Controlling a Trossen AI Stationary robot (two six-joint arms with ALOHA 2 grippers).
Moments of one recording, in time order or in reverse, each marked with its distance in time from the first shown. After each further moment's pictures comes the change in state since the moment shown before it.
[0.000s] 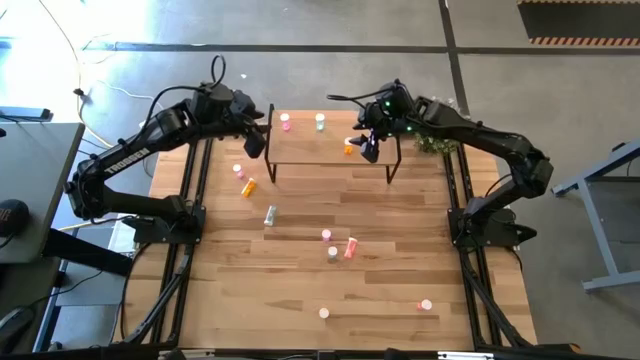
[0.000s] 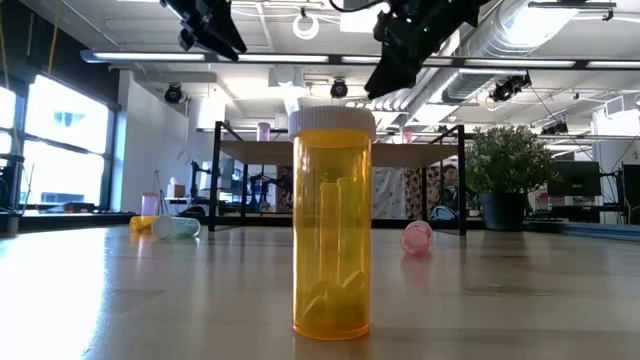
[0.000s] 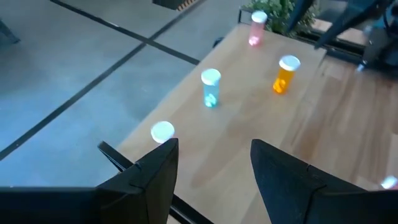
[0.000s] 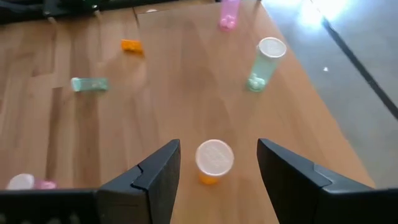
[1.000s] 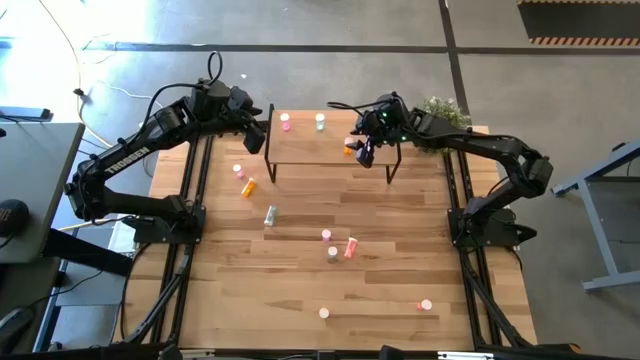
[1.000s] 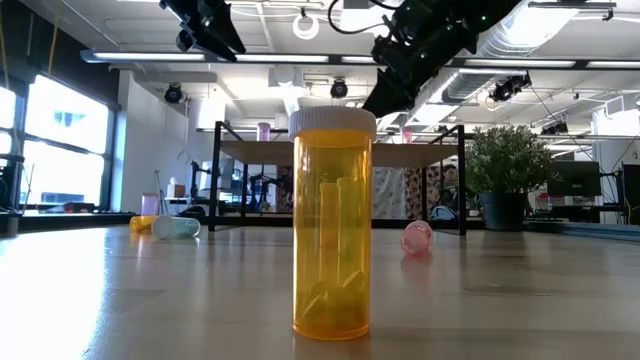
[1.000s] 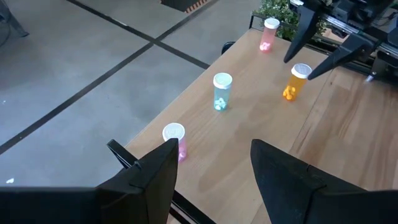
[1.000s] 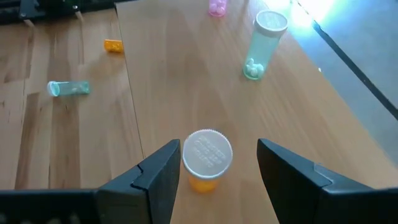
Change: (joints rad) left arm 0.031 0.000 0.000 0.009 0.001 -0.026; right arm 0.000 0.003 -0.178 0.226 0.021 0.048
